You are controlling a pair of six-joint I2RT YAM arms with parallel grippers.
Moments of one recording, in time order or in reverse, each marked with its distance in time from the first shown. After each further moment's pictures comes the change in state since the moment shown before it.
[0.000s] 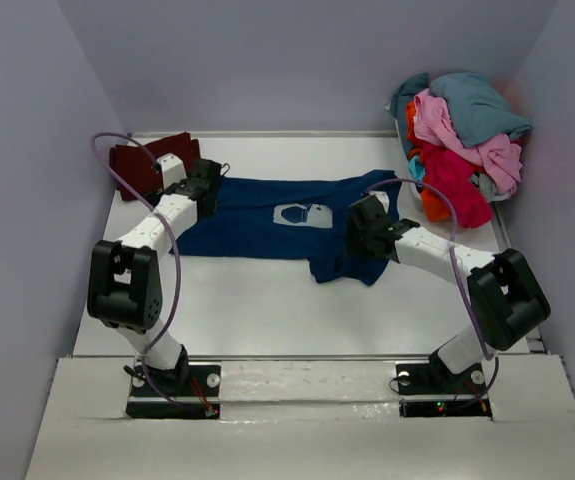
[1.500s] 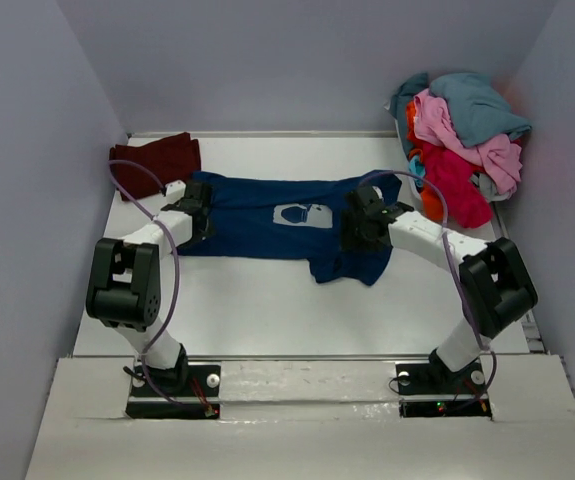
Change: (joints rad) left arm 0.084 0.015 -0.220 0.159 0.328 0.134; right arm -0.013 0.082 0.152 -0.165 -0.107 0.008
